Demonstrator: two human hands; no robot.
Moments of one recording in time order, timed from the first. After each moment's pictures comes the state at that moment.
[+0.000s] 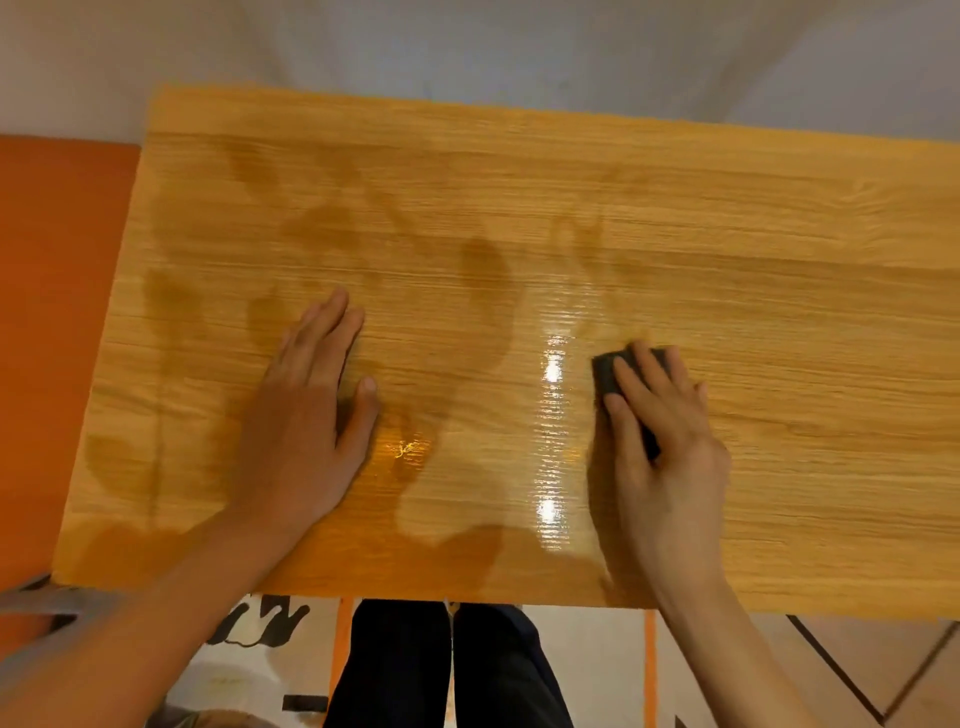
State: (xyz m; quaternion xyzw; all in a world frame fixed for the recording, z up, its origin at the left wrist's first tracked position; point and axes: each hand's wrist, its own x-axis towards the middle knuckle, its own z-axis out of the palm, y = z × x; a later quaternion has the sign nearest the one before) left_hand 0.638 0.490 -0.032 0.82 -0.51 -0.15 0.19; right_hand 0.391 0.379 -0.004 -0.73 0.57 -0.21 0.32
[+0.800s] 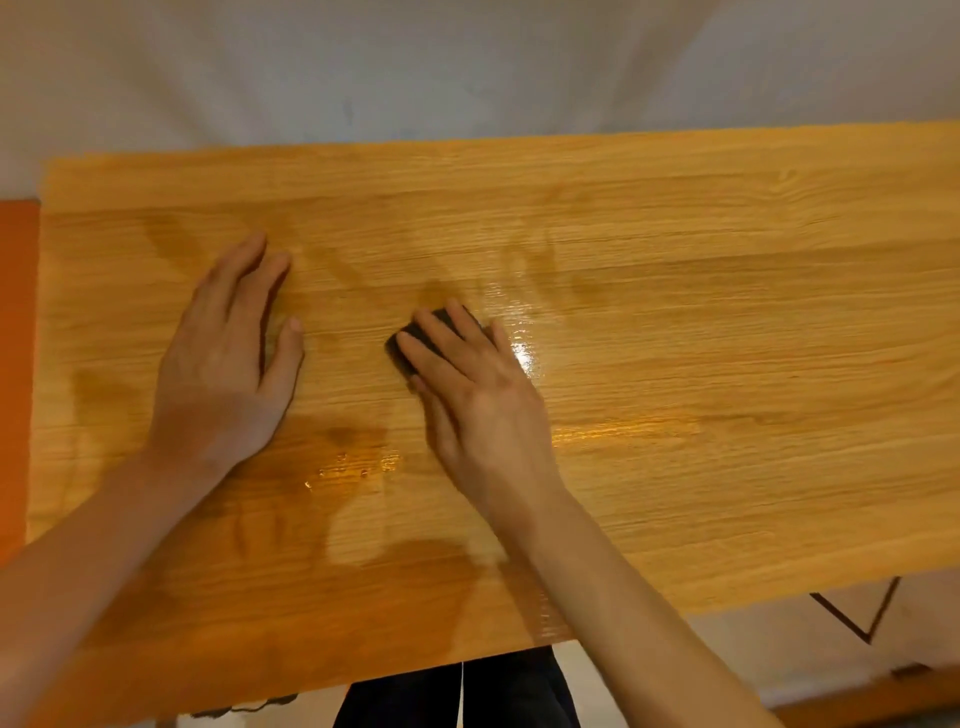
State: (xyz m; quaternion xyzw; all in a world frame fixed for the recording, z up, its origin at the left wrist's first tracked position) left_hand 0.724 0.417 -0.047 0.78 -0.58 -0.09 0.20; right_hand 0.502 0.364 -0.014 -0.84 0.44 -0.17 0.26
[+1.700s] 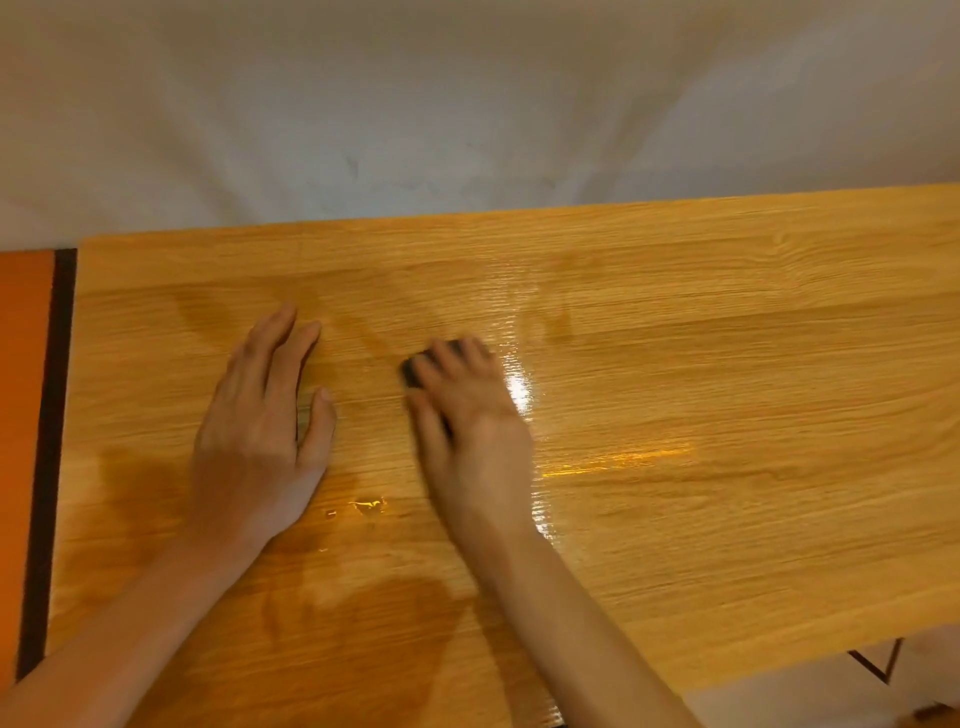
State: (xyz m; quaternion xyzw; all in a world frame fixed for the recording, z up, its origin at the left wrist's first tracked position) left_hand 0.720 0.415 -0.045 0.77 -0.59 -0.08 0.22; right_hand 0.547 0.352 -0.021 -0.79 0.51 -0.24 0.26
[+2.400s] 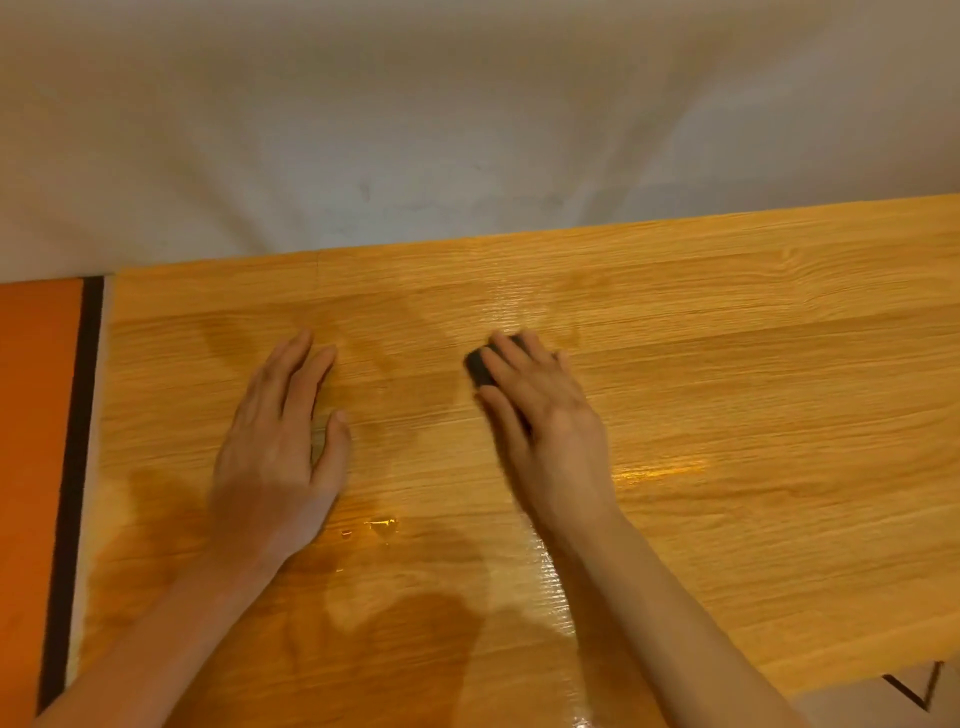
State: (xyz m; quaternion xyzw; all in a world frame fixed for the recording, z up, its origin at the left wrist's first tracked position) left_hand 0.720 0.414 -0.042 0.78 -0.59 -0.10 0.20; right_hand 0.506 0.316 -0.017 -0.81 0.49 -0.20 0.25
